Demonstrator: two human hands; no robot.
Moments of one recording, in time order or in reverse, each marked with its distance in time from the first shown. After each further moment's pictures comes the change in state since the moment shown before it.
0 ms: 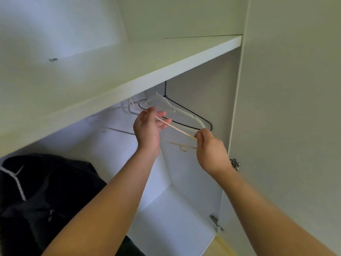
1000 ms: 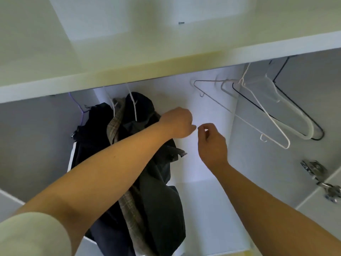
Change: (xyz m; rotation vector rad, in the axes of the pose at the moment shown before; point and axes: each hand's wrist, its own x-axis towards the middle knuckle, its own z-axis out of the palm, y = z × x) left_hand -0.017 0.056 -0.185 1.919 -0.162 0.156; right_hand -0.070 -0.114 0.151 0.282 -0.307 -0.240
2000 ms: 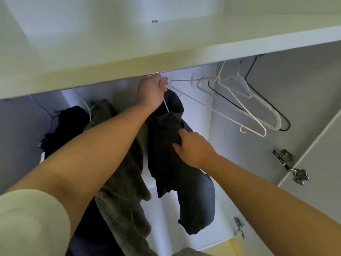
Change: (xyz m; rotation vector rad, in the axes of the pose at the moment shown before) left_hand 0.067 -0.031 -0.026 -0.671 0.503 -0.132; right_hand 0.005 -0.001 -0.016 -0.533 -0.427 -0.192
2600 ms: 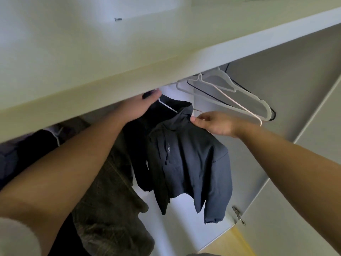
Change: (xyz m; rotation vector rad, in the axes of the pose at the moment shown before) left_hand 0.042 -0.040 0.028 -0.033 -0.417 0.109; right_hand 0.035 0.092 -0.086 0.287 -0.236 0.362
